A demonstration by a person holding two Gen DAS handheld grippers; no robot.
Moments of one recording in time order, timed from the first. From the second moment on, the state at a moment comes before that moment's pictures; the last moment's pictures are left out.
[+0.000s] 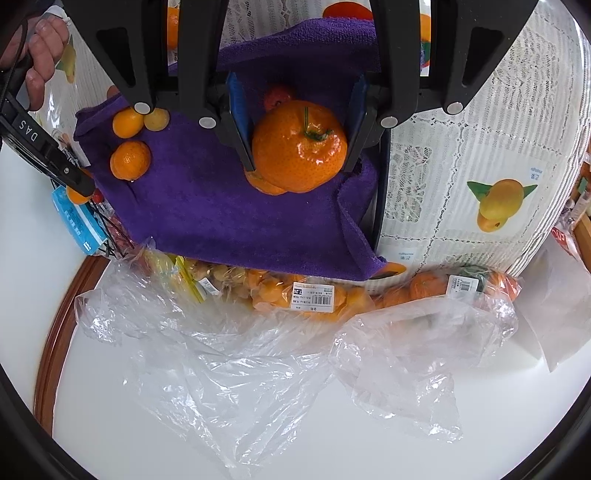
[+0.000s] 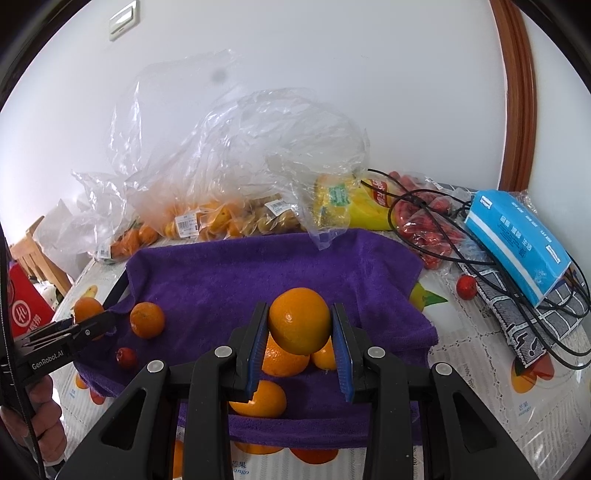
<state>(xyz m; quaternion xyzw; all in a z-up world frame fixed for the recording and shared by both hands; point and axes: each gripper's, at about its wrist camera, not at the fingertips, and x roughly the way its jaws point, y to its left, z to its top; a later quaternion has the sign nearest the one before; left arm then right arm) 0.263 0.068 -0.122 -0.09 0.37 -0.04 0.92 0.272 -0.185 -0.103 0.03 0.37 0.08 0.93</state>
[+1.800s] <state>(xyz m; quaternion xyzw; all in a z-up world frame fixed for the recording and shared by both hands) 0.266 0.048 -0.141 -0.11 0.41 -0.09 0.90 0.273 -0.174 -0.120 -0.01 0.40 0.10 0.91</state>
